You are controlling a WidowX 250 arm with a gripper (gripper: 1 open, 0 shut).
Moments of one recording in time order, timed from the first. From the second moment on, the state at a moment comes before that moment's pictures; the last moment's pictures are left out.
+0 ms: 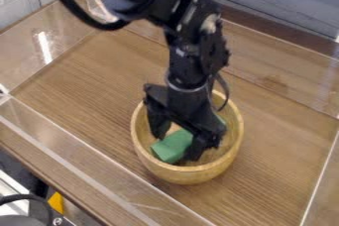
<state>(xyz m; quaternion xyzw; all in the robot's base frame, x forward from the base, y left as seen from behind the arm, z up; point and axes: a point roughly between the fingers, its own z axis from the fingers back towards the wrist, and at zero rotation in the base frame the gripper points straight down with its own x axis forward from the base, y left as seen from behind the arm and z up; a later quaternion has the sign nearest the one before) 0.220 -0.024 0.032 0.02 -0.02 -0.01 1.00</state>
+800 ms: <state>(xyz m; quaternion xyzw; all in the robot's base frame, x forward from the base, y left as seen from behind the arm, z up) 0.213 -0.033 0.049 0.00 0.00 -0.04 1.00</state>
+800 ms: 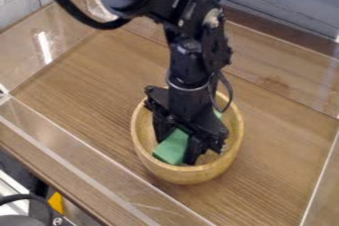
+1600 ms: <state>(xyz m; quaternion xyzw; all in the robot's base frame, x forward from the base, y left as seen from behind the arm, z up) 0.224 -0.038 0.110 -0.01 -0.01 0.01 1.00</state>
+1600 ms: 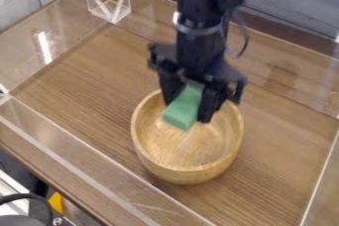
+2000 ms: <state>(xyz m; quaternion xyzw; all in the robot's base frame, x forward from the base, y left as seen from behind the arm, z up) 0.233 0.033 0.153 -0.02 -0.06 0.08 1.00</state>
